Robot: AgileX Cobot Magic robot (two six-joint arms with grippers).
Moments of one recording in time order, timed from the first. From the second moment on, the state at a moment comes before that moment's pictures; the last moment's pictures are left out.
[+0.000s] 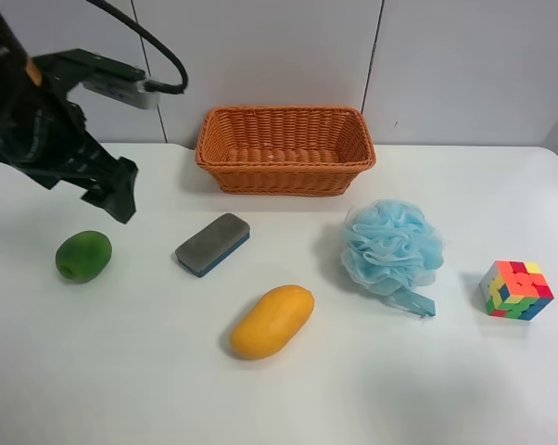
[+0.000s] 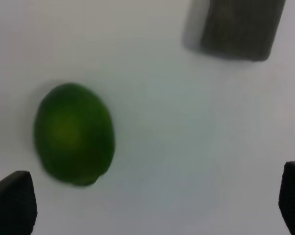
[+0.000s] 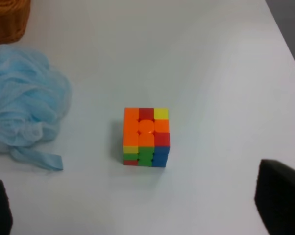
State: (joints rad) left arm -0.43 1.56 -1.13 0.11 0.93 -0.02; right arm -0.03 -0.01 -0.48 -0.02 1.05 0.04
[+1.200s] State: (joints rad) left arm -0.50 2.02 -1.23 -0.01 0.57 0.00; right arm -0.03 -0.01 -0.48 -0.02 1.05 0.04
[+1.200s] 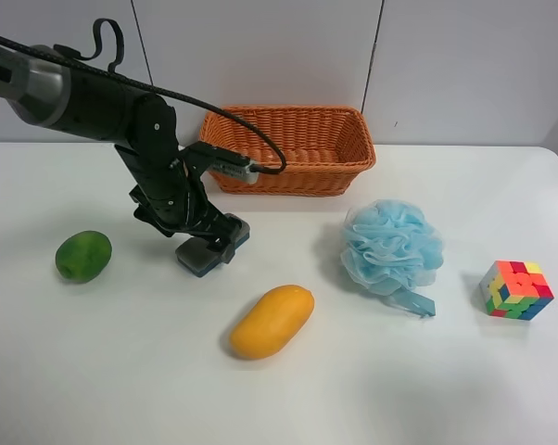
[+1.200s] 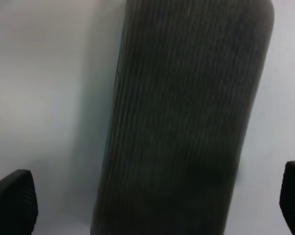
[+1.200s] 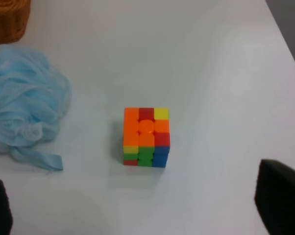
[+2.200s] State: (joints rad) left arm -0.50 2.07 -1.23 -0.02 0.56 0.02; right arm -0.03 -0.01 -0.48 -0.02 1.05 0.04
